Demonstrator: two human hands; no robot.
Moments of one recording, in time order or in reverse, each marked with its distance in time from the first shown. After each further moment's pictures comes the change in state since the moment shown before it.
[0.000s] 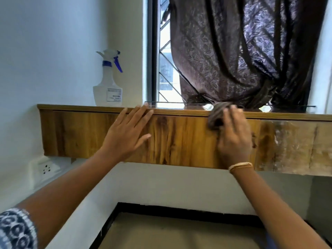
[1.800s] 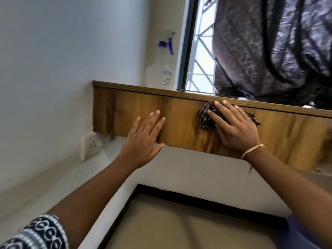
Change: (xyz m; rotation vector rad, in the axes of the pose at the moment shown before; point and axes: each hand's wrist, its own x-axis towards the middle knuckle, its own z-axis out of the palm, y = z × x) left_hand -0.115 -0.051 0.021 -0.145 -0.110 -0.140; right_hand 0.020 -0.111 0.035 0.064 -0.173 -0.509
